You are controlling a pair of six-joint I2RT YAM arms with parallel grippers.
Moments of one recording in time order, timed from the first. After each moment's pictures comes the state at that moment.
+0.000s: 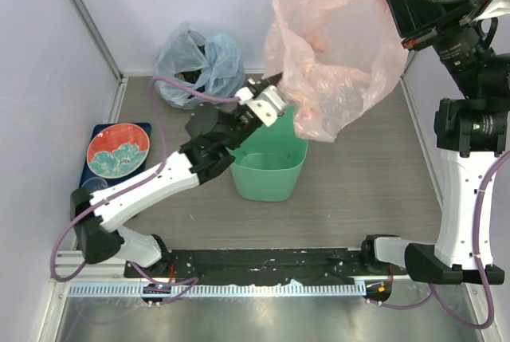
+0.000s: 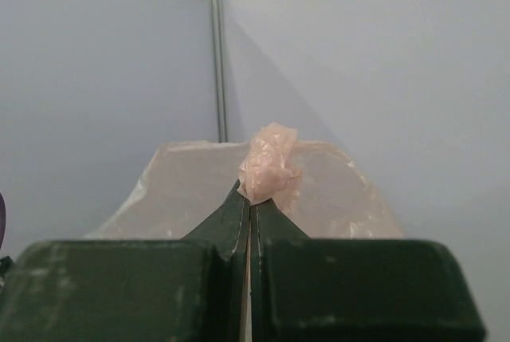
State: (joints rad) left arm -1.00 1.44 1.38 0.63 0.04 0.53; right arm -0.02 1.23 1.89 0.16 -0.63 0.58
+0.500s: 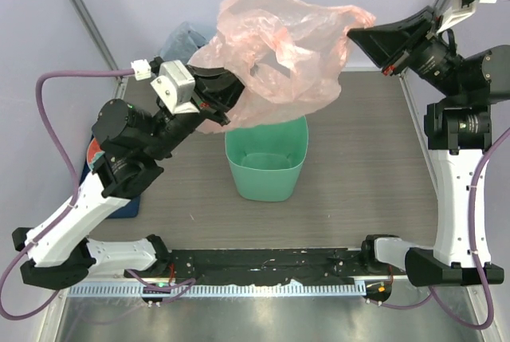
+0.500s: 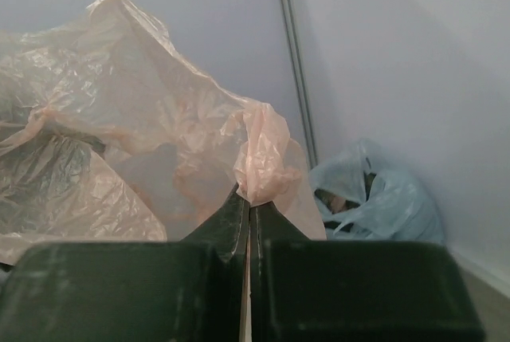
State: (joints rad) left arm -0.99 1.13 1.58 0.09 0.03 0.21; right arm -0.01 1.21 1.75 0.12 -0.89 0.72
